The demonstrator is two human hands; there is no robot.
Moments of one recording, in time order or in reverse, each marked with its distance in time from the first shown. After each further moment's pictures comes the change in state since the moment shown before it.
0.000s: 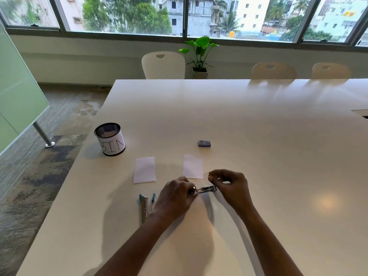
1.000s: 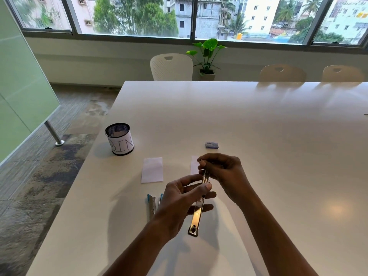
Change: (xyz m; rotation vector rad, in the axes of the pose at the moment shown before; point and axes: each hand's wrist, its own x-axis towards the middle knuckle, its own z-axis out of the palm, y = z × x) left_hand -0.037 0.054 -0.069 -1.399 -0.044 -0.487; right_hand 0.011 -0.072 0.012 0.509 -0.306 -0.028
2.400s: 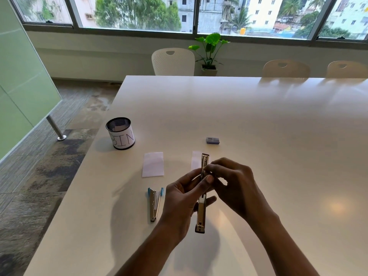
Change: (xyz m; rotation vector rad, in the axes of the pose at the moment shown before) left_hand -0.009 -0.017 0.011 -0.107 0.089 0.116; right_hand -0.043 -0.025 0.001 -0.983 -0.089 -0.538
